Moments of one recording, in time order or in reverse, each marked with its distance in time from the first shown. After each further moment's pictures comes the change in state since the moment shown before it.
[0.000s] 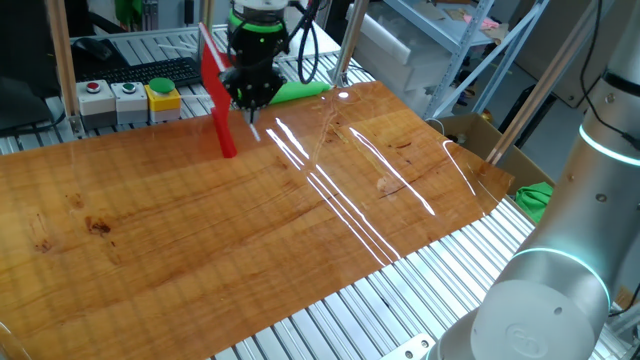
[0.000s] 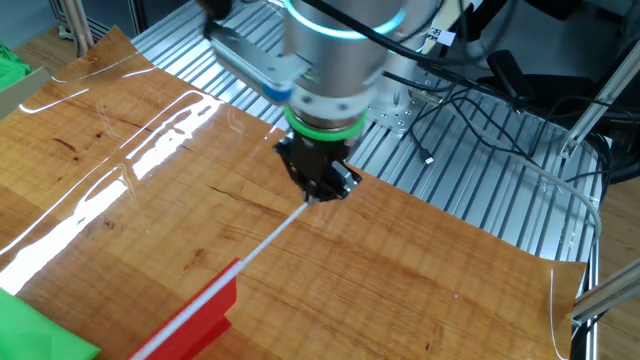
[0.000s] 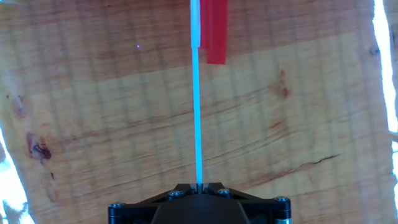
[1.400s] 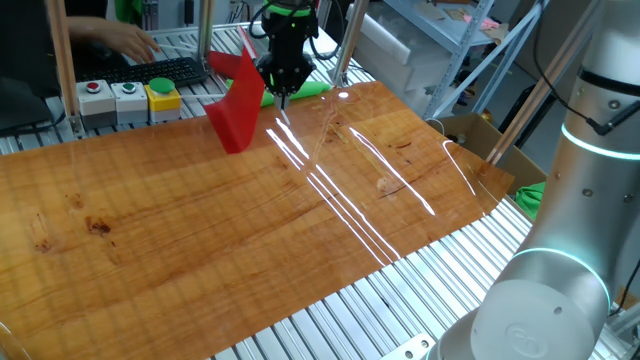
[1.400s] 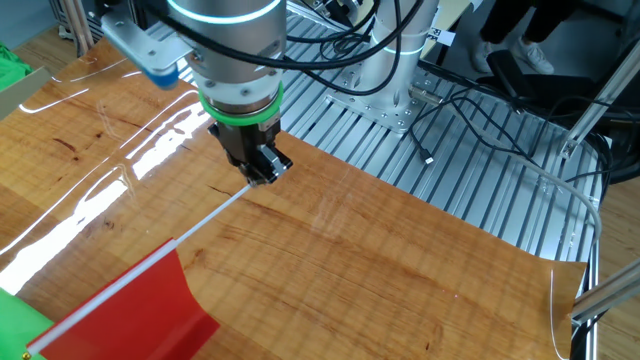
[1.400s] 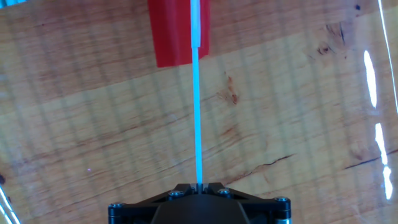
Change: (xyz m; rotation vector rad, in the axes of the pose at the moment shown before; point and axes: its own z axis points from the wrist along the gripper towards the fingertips) arm -0.029 -0.070 0.000 0.015 0.091 0.107
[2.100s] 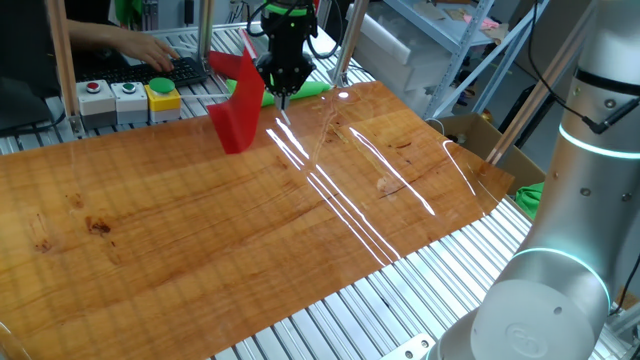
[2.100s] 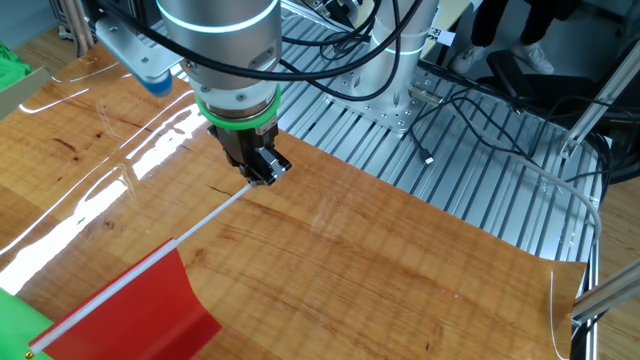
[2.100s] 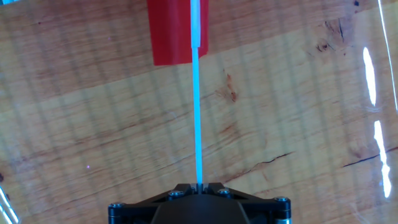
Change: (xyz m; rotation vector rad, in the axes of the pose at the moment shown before) arm 0.002 0.000 0.000 0.002 0.012 -0.030
